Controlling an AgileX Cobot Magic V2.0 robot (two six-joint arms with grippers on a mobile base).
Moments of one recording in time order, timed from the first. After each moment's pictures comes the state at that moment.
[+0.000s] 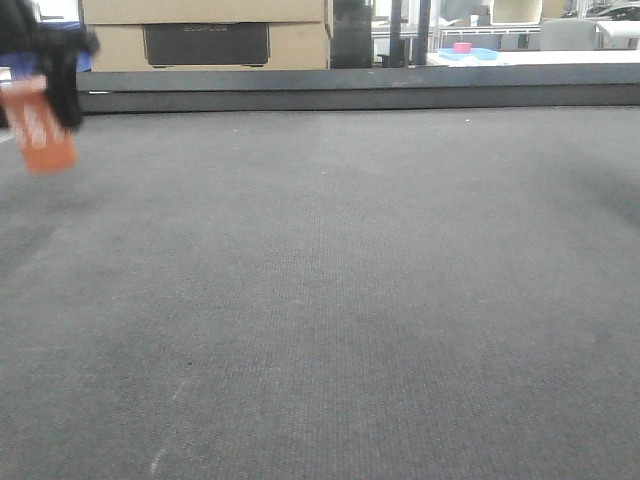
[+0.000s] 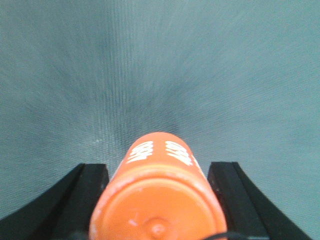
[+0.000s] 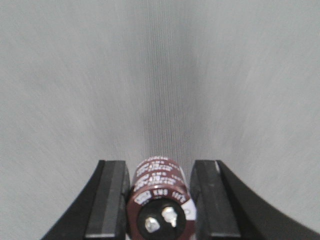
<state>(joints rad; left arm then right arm) -0.18 1.89 -1.71 0.03 0.98 -0.03 -0.04 1.64 -1.53 0.12 0.92 -0.03</state>
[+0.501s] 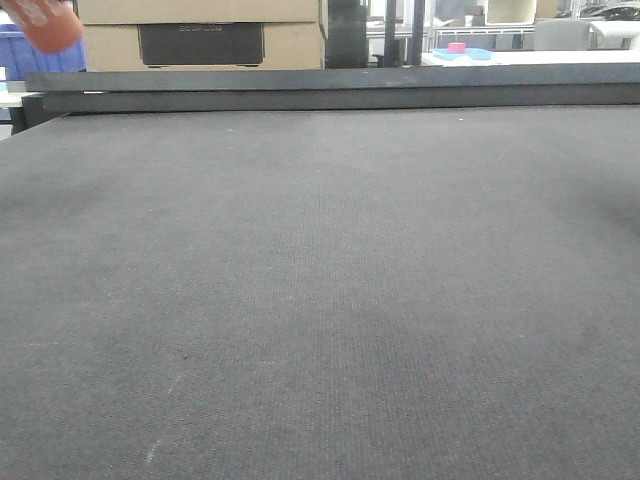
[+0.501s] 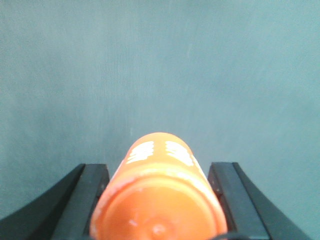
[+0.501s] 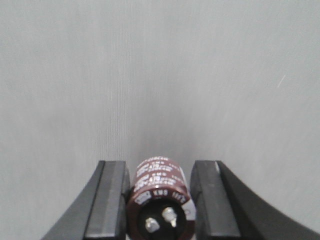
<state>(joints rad) -0.21 1.46 -1.25 -0.05 0.40 -0.03 -0.04 1.33 -1.06 0.12 0.39 -0.03</state>
